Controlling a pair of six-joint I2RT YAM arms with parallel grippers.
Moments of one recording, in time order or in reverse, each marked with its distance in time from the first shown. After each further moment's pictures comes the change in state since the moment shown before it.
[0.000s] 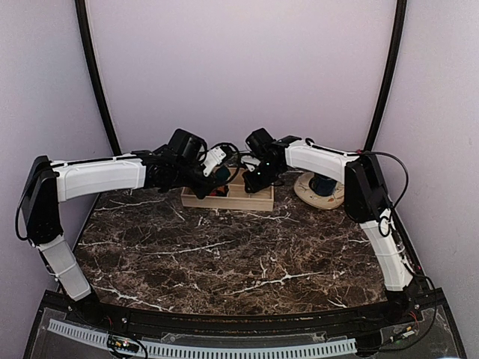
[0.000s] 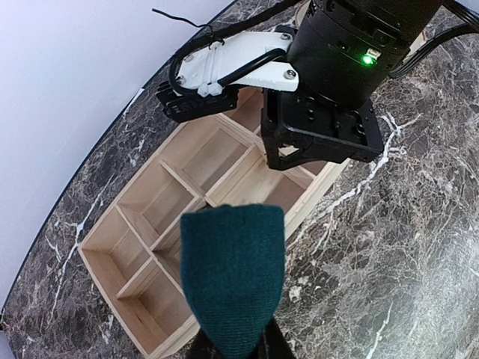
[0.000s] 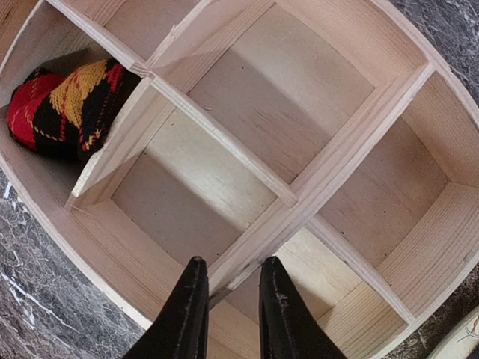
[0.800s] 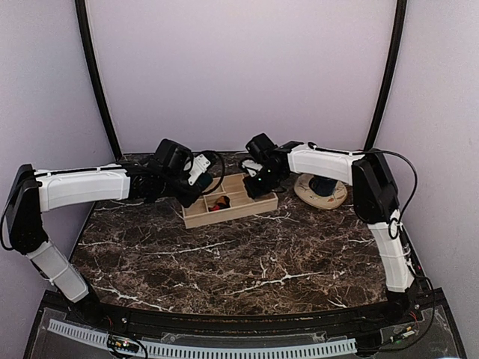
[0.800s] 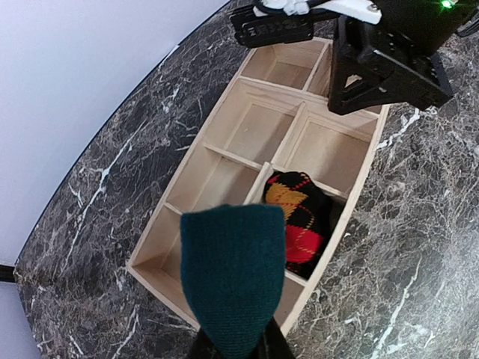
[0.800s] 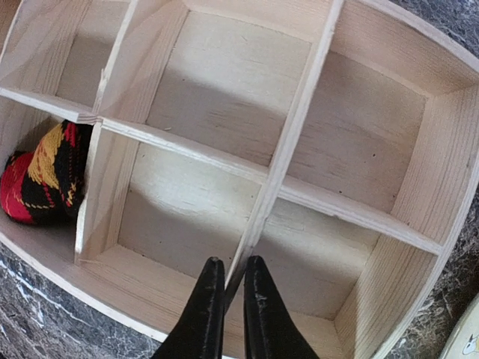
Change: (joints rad) left arm 0.010 -0.138 -0.172 0.010 -0.119 -0.029; right arm 0.035 -0.107 -0.194 0.095 0.037 0.081
